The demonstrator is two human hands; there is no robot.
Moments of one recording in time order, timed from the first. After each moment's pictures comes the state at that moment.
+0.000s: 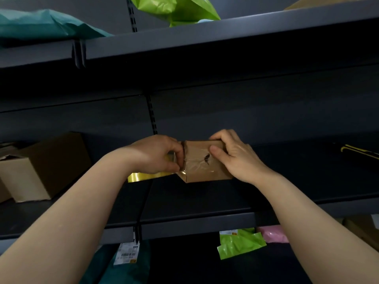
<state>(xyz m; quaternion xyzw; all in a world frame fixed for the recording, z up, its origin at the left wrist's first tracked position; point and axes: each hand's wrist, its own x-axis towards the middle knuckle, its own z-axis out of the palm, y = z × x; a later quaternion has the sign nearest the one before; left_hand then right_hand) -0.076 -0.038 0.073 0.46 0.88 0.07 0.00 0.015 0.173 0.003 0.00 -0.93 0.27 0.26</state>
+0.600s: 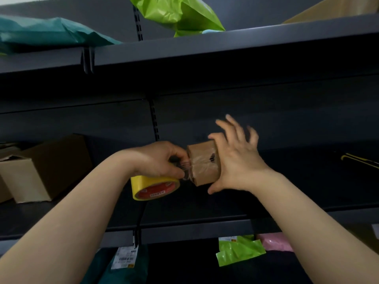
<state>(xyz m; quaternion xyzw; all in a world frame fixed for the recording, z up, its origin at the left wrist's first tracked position) -0.063 -0.038 0.079 0.44 0.89 0.13 0.09 0.031 0.150 0.028 -0.04 -0.97 -0.05 0.24</state>
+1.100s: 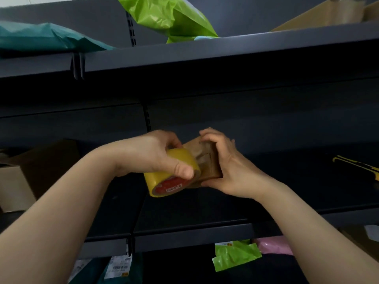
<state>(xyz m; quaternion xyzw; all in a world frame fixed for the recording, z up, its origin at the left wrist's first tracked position) -0.039 -0.045 0.108 0.41 0.87 0.25 0.13 0.032 0.163 0.017 0.15 -0.92 0.25 0.28</state>
